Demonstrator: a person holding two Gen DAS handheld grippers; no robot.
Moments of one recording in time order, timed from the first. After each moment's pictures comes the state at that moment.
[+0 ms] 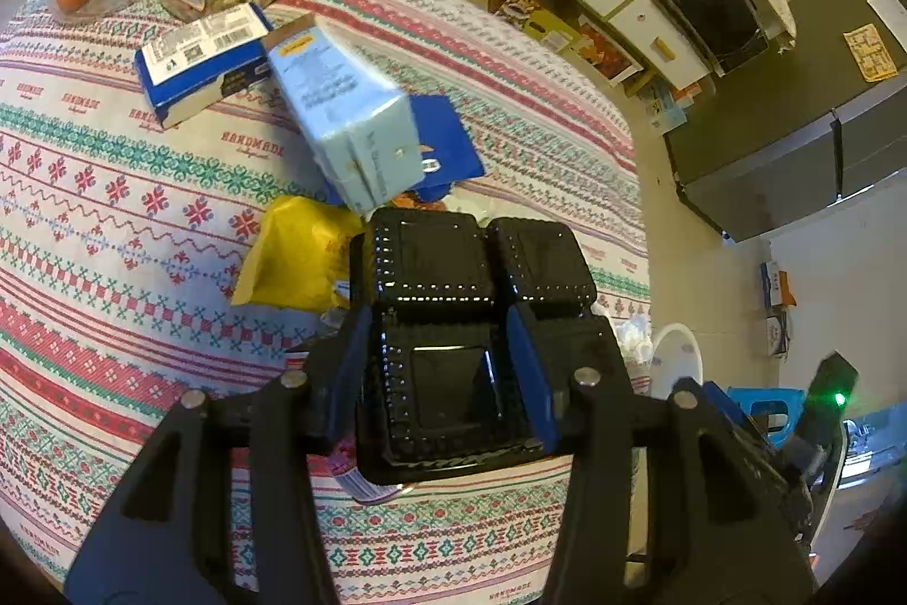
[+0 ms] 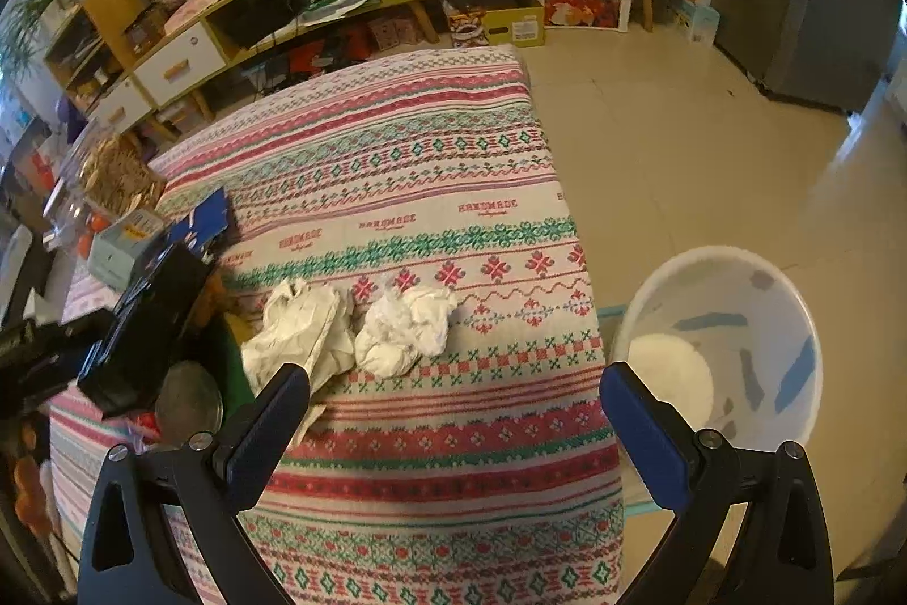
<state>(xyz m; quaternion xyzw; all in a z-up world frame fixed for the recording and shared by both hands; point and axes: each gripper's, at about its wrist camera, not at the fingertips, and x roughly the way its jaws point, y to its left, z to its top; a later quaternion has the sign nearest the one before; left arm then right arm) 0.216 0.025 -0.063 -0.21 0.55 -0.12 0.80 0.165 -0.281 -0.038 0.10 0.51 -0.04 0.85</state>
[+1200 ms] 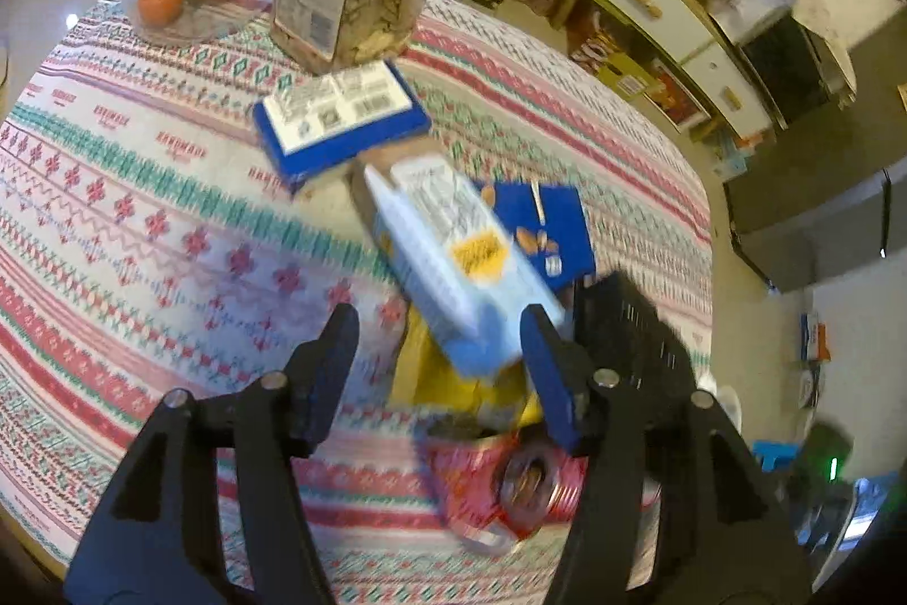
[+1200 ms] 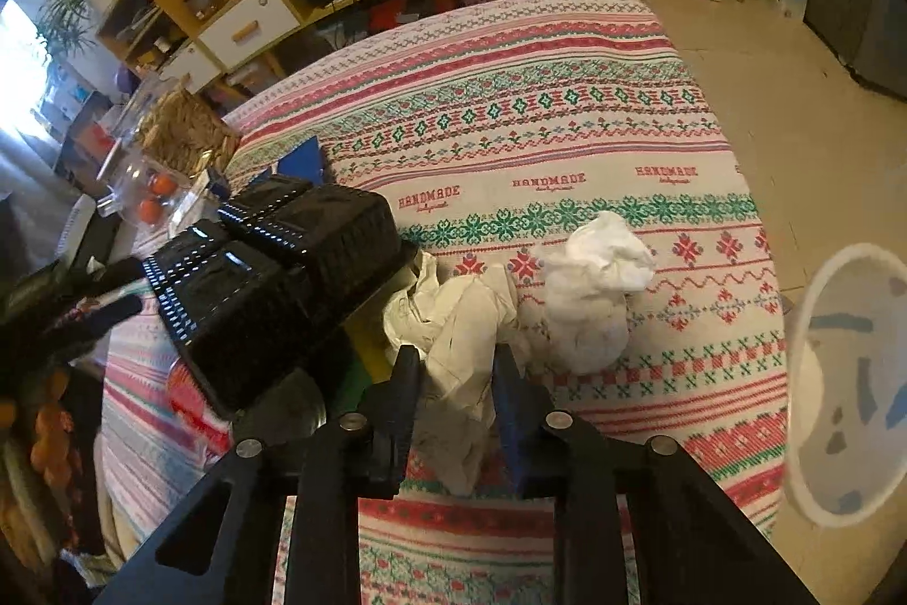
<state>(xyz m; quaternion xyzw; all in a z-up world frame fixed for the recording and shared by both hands) 0.253 0.088 -0.068 -0.22 0.55 -0.02 0.80 0.184 -0.226 -0.064 0.12 0.54 0.07 0.83</state>
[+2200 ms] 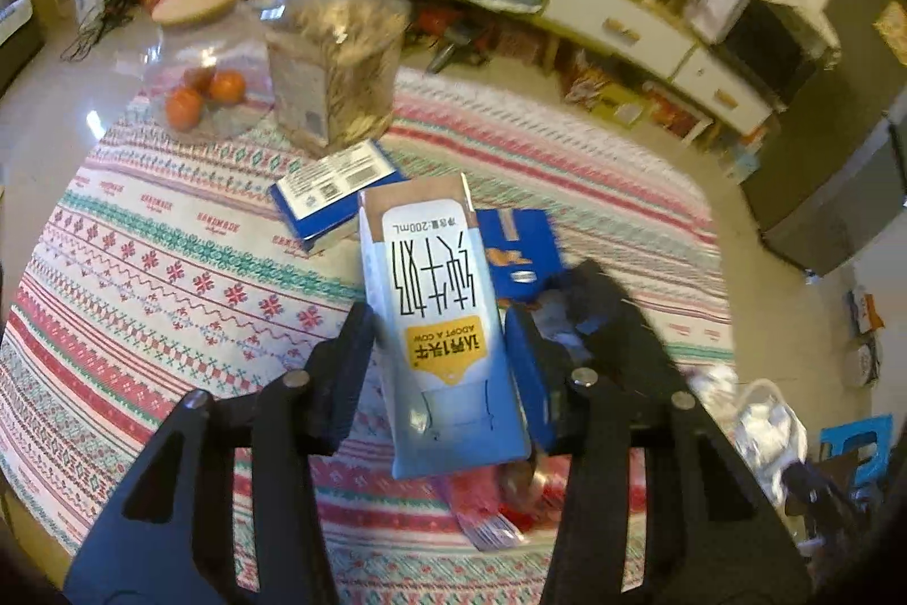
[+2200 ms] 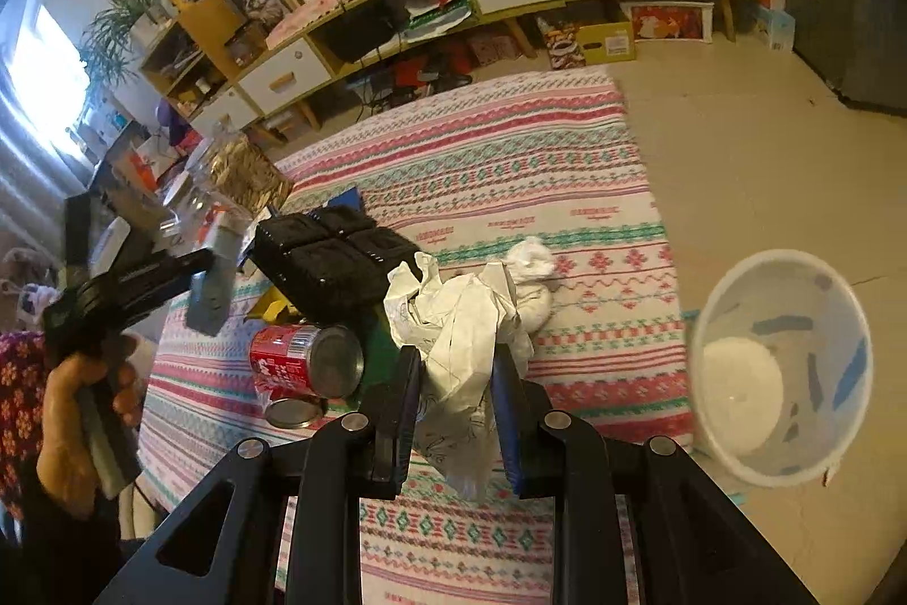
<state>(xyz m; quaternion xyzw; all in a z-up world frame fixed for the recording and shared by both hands) 0.208 0.069 -0.022 -0.13 0.47 -0.02 0.87 0.120 -0.278 0.006 0.14 0.48 0.08 0.86</state>
